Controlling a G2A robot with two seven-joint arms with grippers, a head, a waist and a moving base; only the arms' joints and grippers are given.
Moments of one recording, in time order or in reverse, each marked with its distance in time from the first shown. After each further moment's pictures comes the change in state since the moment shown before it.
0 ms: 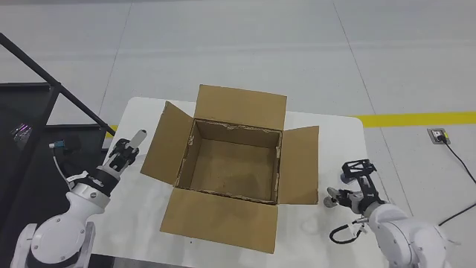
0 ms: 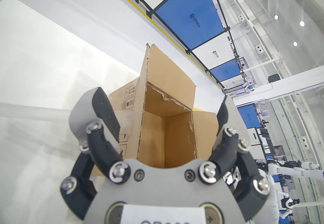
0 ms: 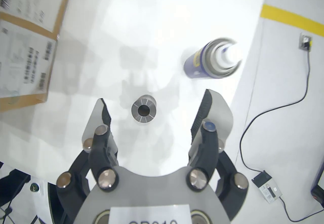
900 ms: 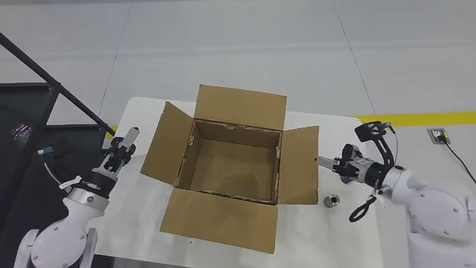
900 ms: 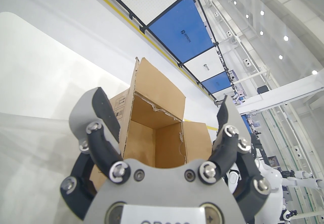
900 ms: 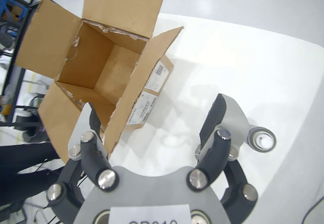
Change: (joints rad) left arm 0.047 -0.004 0.002 -0.046 -0.043 -0.018 0.124; right arm 0.309 0.024 0.063 0.170 0.696 -0.122 0.212
